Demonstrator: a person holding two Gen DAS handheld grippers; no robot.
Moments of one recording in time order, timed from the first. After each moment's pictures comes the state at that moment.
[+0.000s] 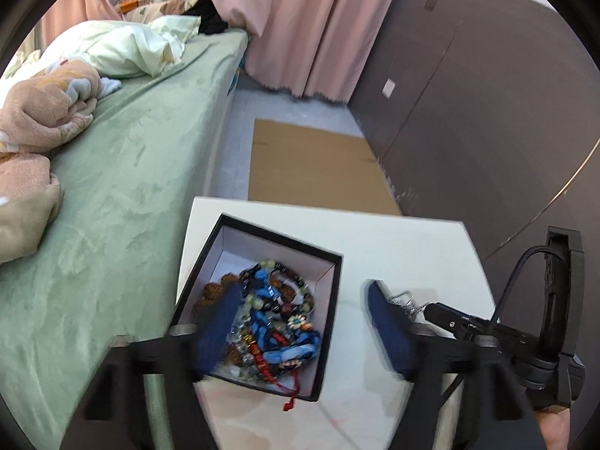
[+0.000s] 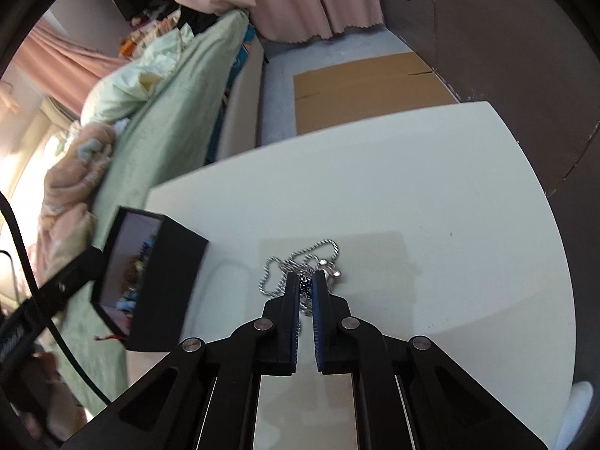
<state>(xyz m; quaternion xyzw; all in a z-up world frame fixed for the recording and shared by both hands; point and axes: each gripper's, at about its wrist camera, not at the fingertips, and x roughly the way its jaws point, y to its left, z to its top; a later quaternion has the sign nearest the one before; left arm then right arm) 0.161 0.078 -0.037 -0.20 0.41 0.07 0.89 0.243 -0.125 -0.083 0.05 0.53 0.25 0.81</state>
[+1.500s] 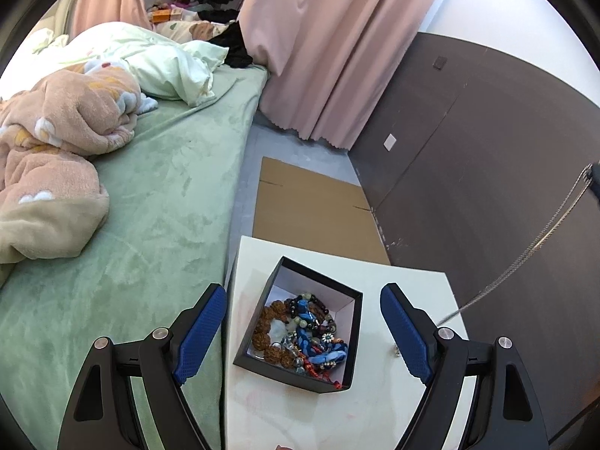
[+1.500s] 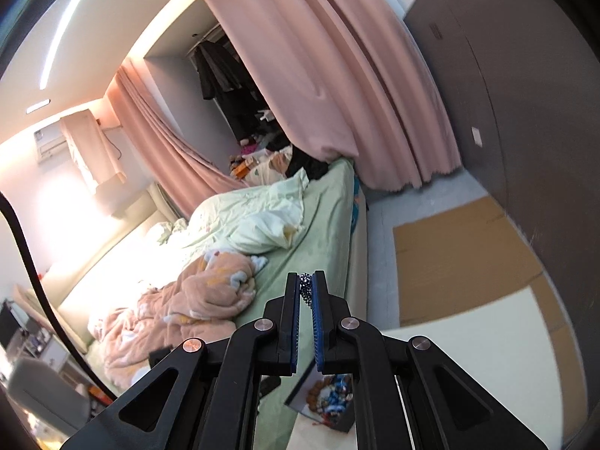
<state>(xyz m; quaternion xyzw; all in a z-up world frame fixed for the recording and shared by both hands) 0.107 0.140 0.003 -0.25 0.33 0.09 0.90 0.168 -0.097 0.149 0.14 0.26 0.37 0.88</state>
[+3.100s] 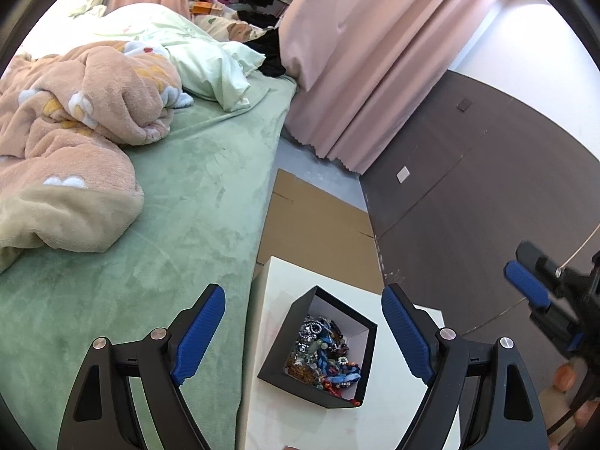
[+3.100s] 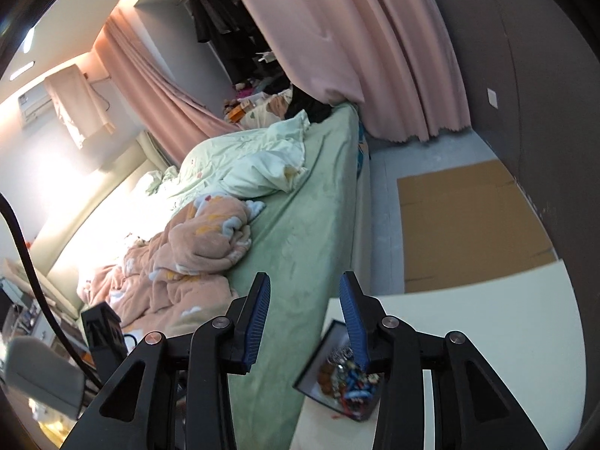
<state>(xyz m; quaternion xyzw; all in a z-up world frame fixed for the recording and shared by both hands) 0.087 0.187 0.012 -0.31 0.30 0.11 0.89 0.186 -0.023 0.092 0.10 0.36 0.38 0.84</state>
